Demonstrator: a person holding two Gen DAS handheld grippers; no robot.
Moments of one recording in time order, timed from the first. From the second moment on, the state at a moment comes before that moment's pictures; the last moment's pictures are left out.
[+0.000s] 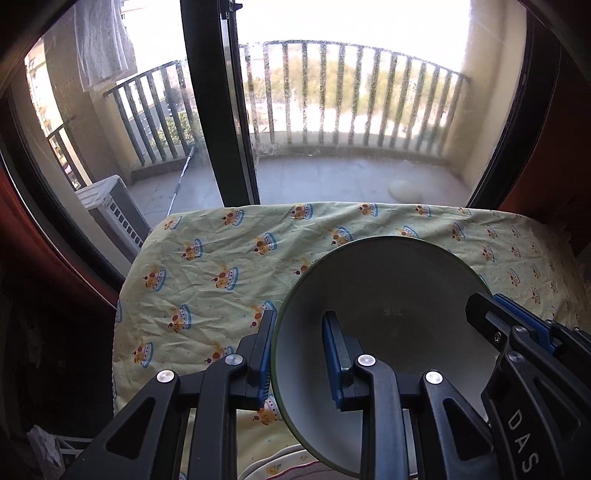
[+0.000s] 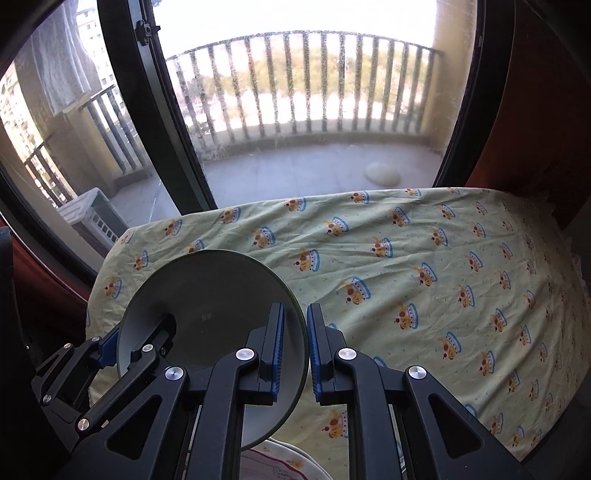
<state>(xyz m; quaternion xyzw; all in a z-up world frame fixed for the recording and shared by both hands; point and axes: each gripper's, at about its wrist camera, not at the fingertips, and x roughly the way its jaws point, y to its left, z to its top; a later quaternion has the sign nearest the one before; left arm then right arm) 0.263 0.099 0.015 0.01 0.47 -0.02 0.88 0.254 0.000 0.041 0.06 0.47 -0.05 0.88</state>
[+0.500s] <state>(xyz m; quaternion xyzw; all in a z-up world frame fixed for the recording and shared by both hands) 0.212 0.082 0.029 0.02 0.47 -0.06 0.88 0.189 -0.008 0.066 0.06 0.46 -0.08 0.88</state>
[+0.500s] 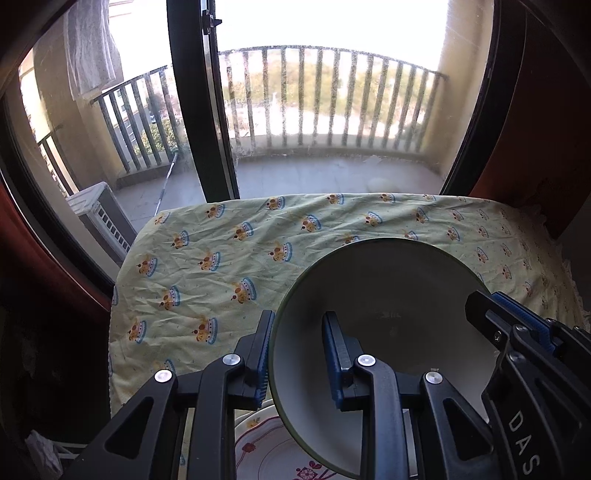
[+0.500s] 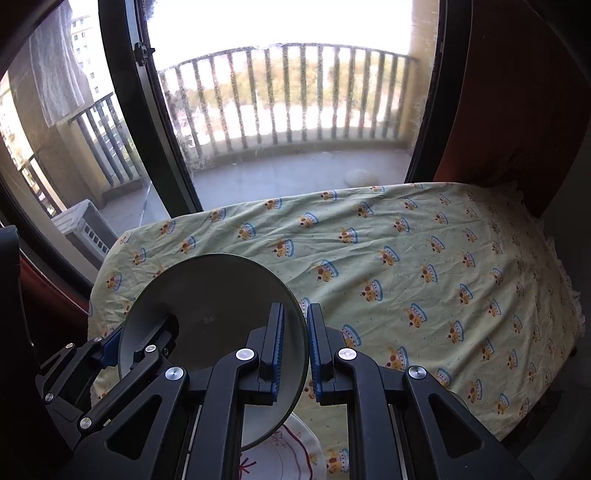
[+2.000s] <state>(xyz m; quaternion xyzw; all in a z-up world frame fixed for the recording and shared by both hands) 0.101 -0.075 -0.040 0.00 0.54 0.01 0.84 0.082 -0.172 -0.006 0.03 0.53 0.01 0.85</state>
